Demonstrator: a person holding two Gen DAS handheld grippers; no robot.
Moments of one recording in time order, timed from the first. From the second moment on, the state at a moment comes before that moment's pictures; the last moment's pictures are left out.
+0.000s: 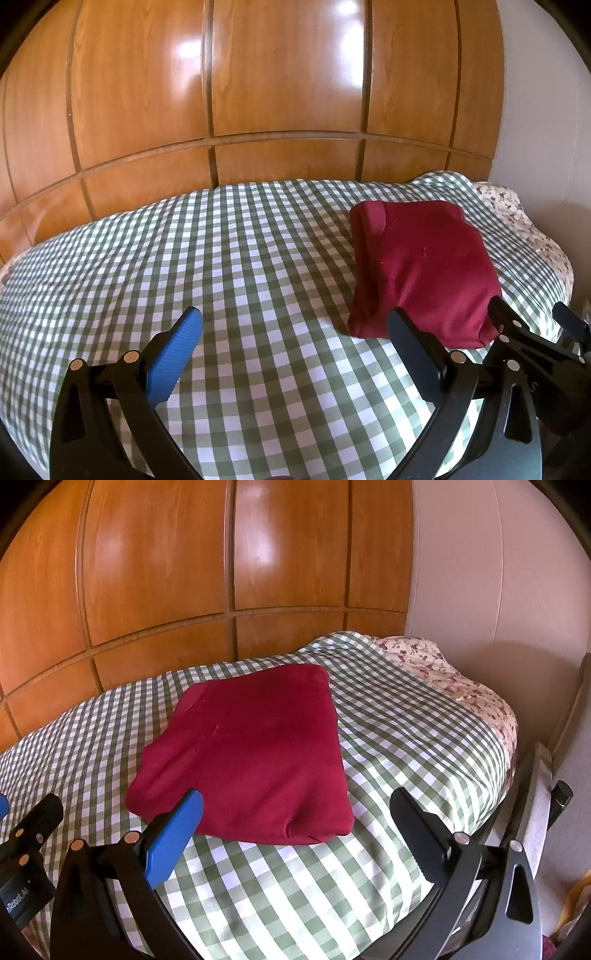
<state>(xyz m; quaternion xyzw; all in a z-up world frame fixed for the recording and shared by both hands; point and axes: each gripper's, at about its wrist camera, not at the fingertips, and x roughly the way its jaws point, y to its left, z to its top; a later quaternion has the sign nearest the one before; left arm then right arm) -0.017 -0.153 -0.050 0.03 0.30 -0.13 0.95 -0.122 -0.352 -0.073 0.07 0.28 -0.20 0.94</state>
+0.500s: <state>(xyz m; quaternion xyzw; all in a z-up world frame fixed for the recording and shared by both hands) -0.021 -0.154 -0.046 0.03 0.30 -0.13 0.95 -0.129 -0.352 -0.068 0.07 0.26 -0.21 0.94</state>
